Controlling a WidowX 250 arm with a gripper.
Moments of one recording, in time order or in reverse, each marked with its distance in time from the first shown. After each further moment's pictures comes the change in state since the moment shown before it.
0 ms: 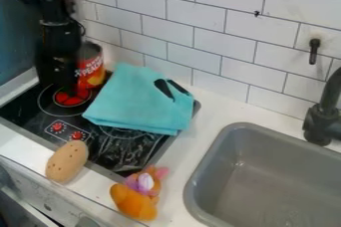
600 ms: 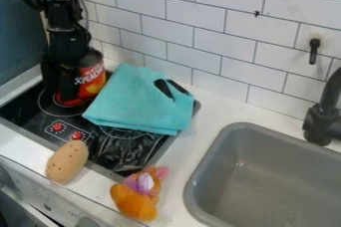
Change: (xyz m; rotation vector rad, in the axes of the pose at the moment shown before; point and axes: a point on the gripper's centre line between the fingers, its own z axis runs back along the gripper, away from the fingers) arm 0.005 -0.015 -0.008 0.021 0.009 -0.156
